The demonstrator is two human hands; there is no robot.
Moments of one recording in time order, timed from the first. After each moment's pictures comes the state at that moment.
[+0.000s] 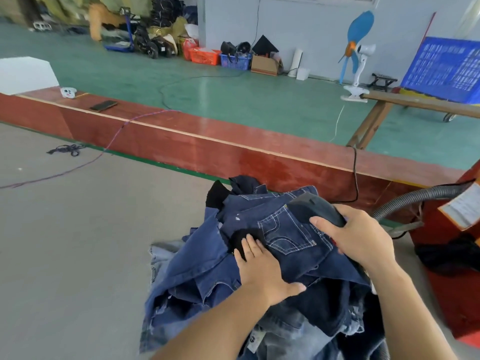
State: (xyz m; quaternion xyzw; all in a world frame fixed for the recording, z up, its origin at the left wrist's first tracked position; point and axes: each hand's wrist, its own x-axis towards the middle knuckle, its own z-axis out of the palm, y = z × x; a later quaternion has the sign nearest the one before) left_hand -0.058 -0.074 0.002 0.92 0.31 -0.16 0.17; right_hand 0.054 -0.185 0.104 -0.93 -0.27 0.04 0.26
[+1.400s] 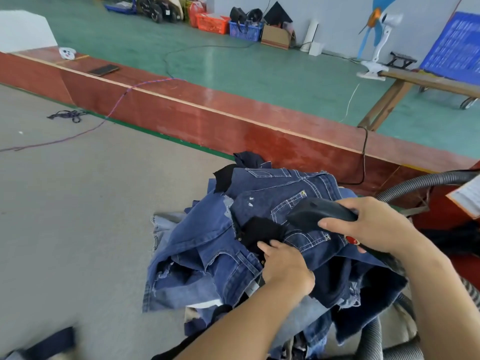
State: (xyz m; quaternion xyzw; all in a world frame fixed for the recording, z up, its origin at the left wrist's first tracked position) left_hand -0.068 -0.124 0.031 0.81 0.39 -0.17 0.40; right_hand 0.051 -0.201 0.116 -0.90 -0.36 0.18 0.15
